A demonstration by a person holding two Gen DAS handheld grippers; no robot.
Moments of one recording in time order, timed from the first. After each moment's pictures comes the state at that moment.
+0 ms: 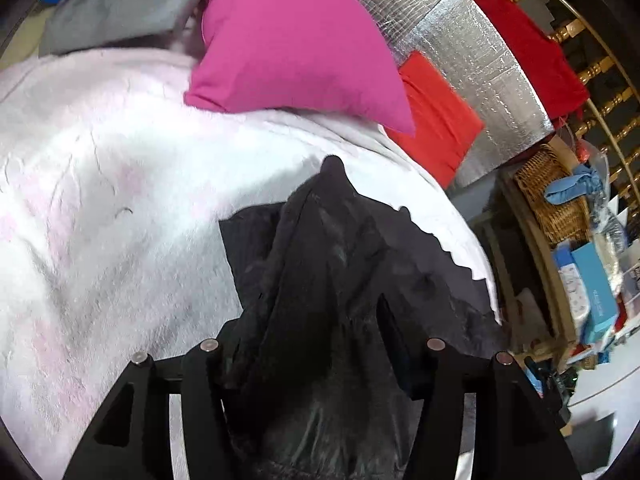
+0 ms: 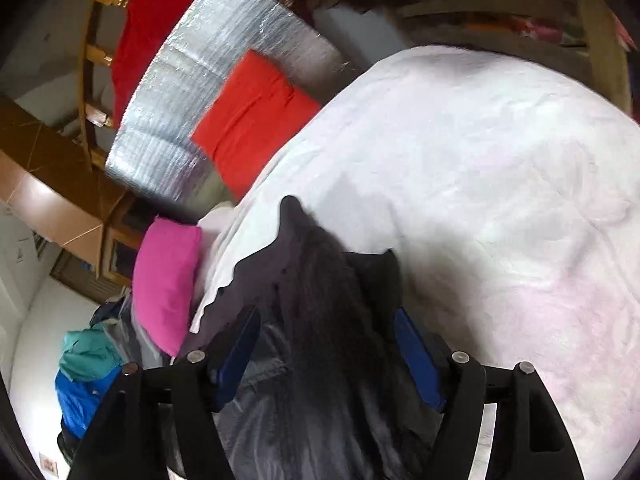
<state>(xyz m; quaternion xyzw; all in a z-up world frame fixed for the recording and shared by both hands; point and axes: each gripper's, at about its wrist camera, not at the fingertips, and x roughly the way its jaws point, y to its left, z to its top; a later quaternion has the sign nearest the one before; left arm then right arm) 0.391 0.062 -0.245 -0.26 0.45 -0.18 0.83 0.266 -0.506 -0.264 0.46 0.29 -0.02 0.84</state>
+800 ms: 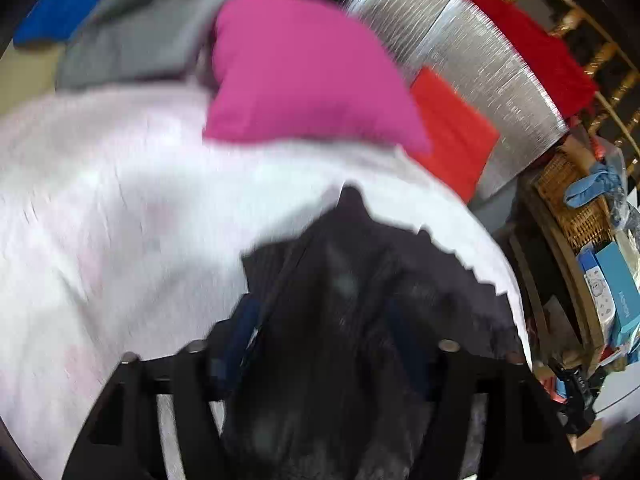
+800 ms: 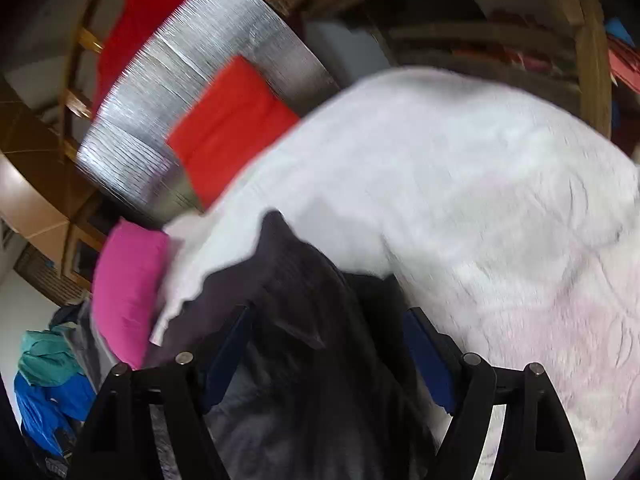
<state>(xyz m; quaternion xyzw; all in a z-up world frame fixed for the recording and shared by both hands) 0.380 0.071 -0.218 -0.23 0.41 -0.14 0.87 0.272 -0.493 -0.247 0.41 0.28 -0.10 0.86</state>
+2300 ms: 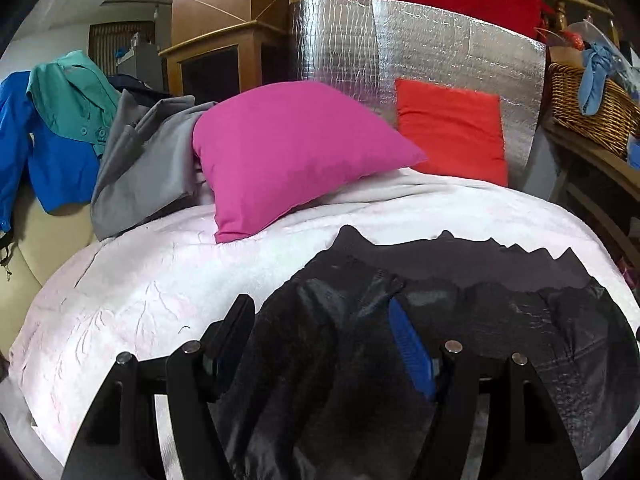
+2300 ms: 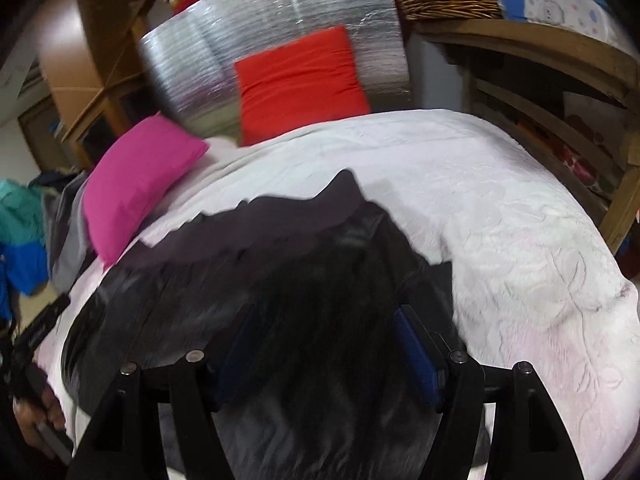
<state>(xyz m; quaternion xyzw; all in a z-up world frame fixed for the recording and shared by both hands) 0.351 -0.032 -0.196 0.01 0.31 -0.03 0.95 0.254 -0.394 -0.209 0.19 0.34 -0.06 0.92</state>
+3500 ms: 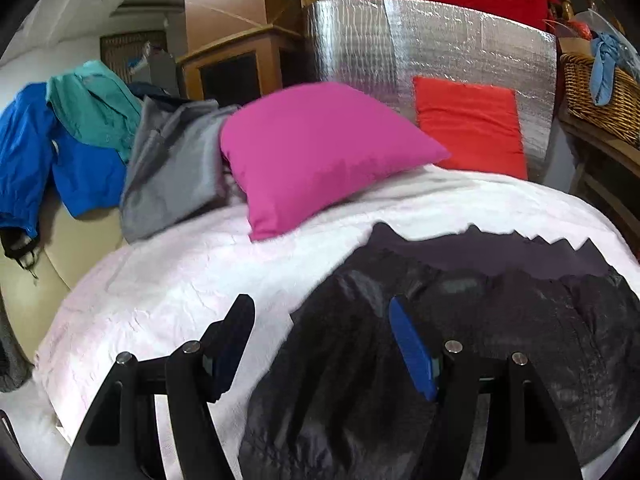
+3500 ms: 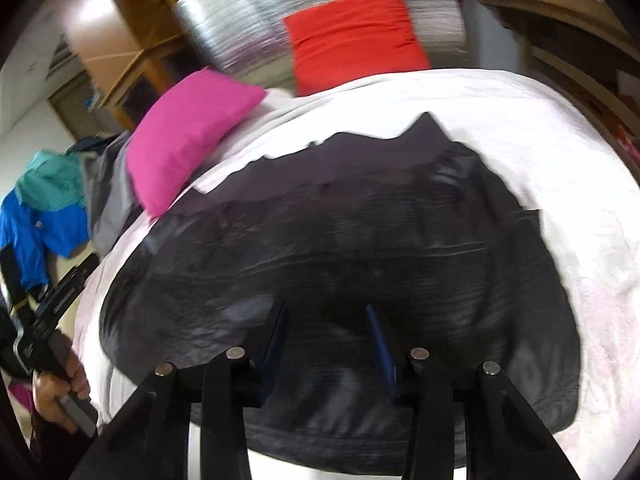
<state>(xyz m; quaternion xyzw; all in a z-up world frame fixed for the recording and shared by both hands) 0.337 -0.017 -0.195 0.03 0.31 0.00 0.95 0.269 -0.334 -0.229 0.21 0.40 0.06 0.89</state>
